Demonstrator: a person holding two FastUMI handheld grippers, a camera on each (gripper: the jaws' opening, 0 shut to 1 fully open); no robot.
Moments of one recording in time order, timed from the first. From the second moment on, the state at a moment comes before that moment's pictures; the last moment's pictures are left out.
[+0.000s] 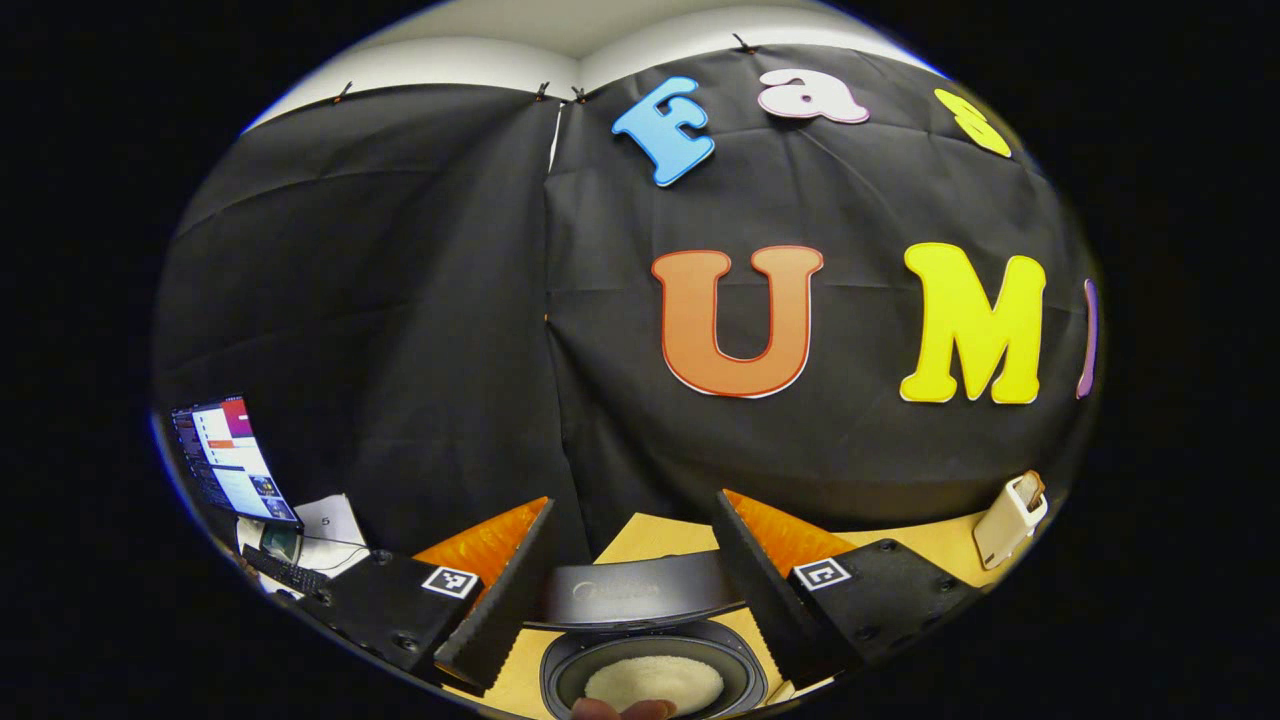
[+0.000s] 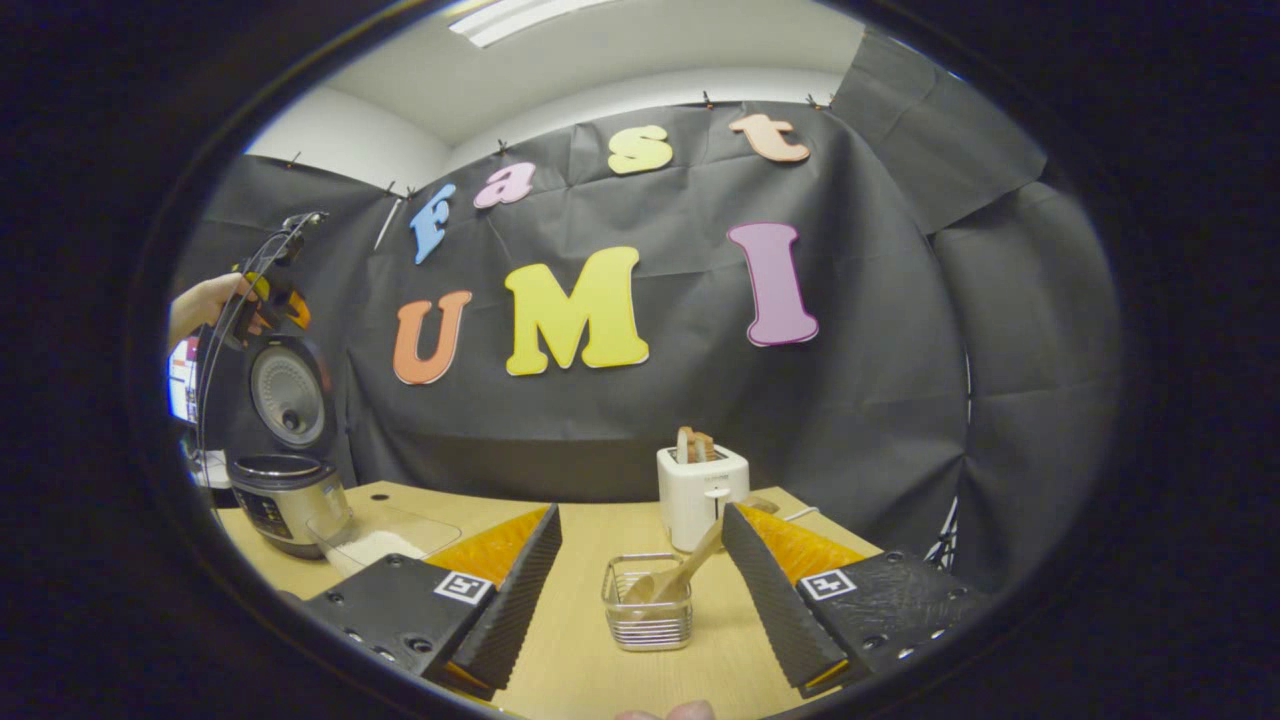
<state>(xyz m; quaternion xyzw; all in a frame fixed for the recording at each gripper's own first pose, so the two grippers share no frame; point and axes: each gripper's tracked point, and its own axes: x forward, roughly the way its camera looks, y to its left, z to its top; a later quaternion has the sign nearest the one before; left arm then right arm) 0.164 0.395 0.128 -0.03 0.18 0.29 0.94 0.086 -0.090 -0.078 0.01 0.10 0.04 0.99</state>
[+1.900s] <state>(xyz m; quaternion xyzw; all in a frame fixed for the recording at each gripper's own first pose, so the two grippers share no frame) 0.031 0.262 -0.020 -0.06 0.18 0.24 0.95 0.051 -0.050 -0.090 0.00 0.11 0.04 0.99</state>
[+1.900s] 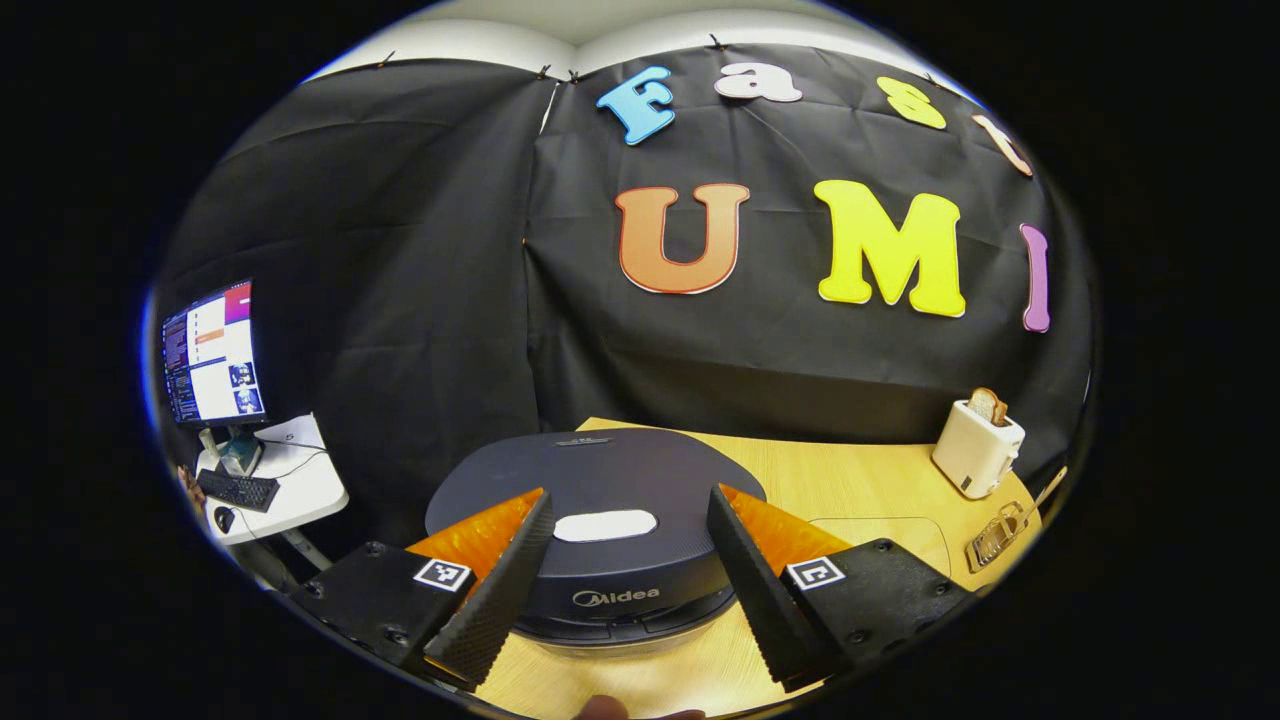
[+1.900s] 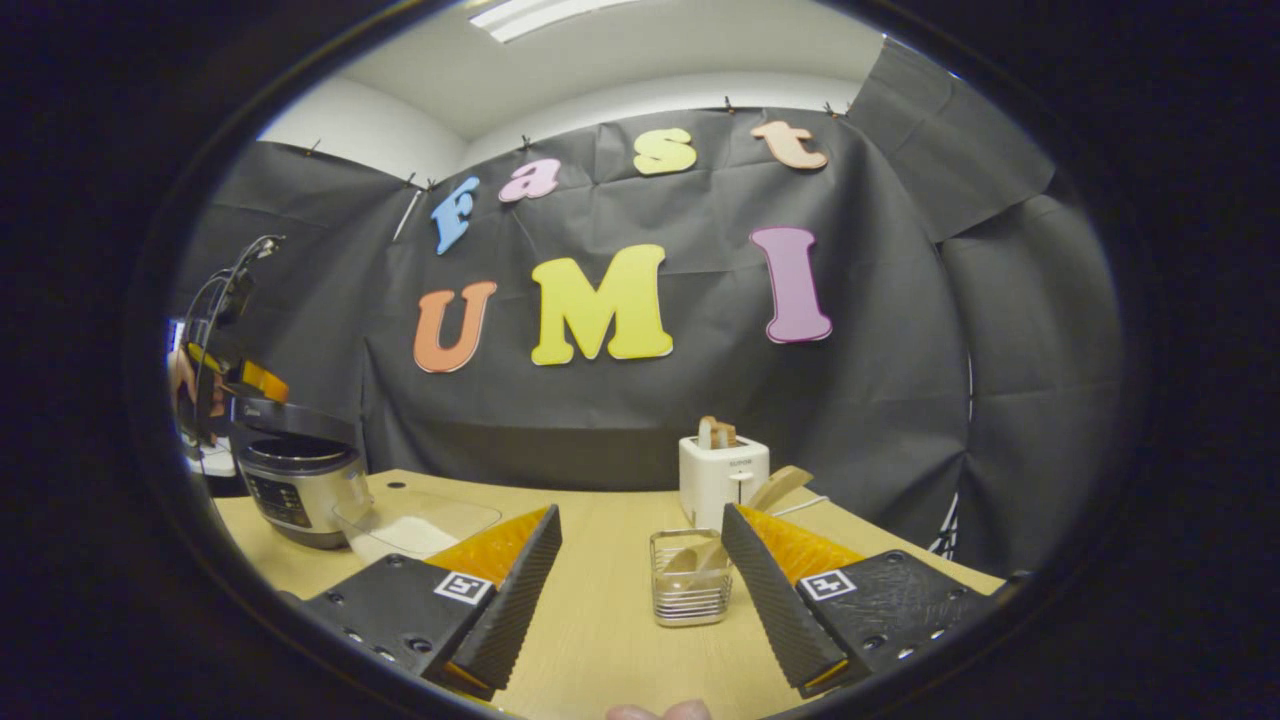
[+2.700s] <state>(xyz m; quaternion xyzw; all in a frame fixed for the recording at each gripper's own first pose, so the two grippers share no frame) 0.020 0.252 -0.054 -0.05 0.18 0.24 0.95 0.053 -0.053 -0.089 -0.01 0.10 0.03 0.99</state>
